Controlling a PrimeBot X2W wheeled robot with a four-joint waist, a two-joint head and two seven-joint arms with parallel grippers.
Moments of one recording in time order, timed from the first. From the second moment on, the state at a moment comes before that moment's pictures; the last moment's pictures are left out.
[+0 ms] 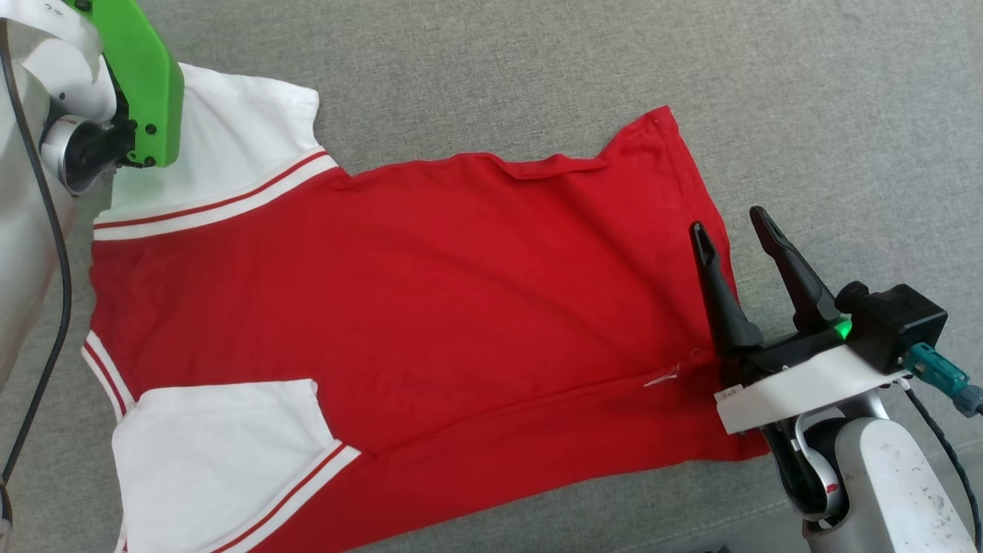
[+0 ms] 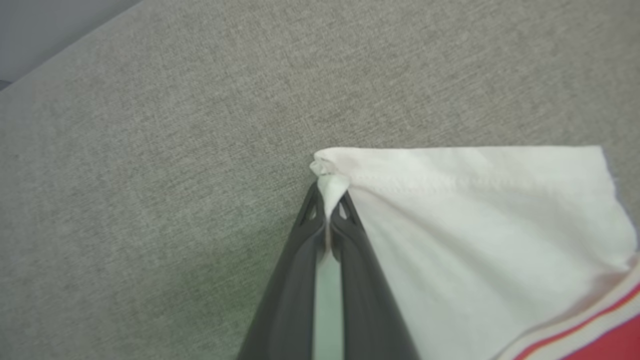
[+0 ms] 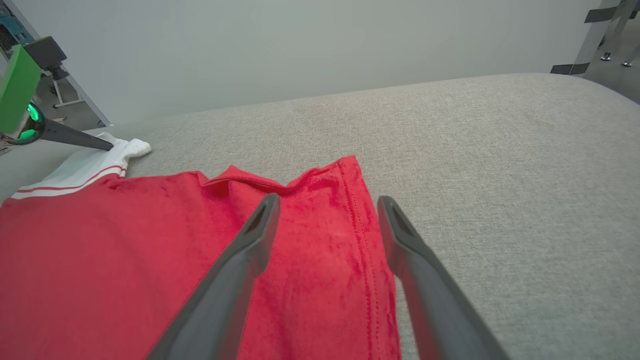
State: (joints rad) left arm -1.25 0.59 -0.89 0.85 -0.89 -0.13 0.58; right arm -0.22 -0.14 0.20 -0.06 0.32 0.13 -0.13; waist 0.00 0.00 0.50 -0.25
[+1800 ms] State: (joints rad) left arm -0.83 0.73 -0.81 -0.09 -1.04 0.17 0.41; right arm -0.78 -0.60 0.51 0.36 0.57 0.13 0.73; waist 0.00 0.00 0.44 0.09
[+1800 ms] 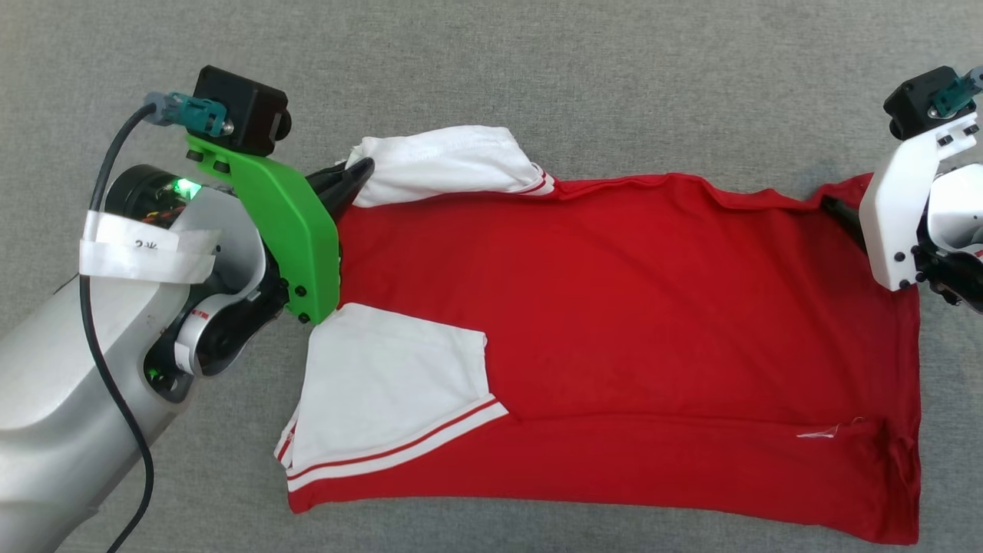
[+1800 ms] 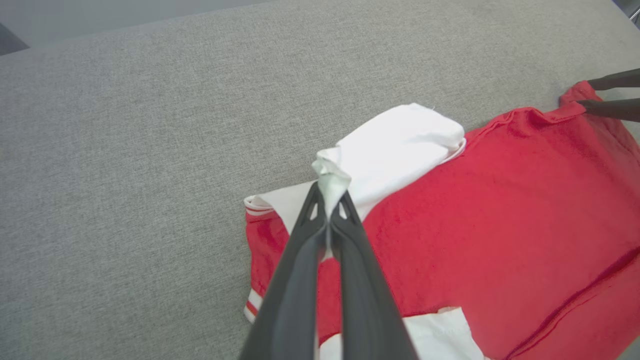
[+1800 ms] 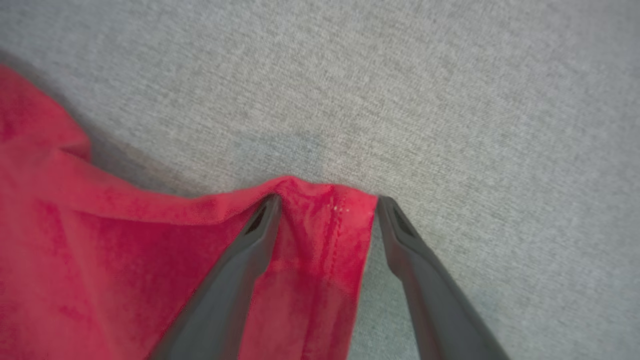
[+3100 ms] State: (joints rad) left arm -0.58 0.73 -0.82 0.02 -1.09 0.18 0.28; right arm -0.52 -0.56 0.38 0.46 0.72 0.13 0.17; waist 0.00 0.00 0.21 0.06
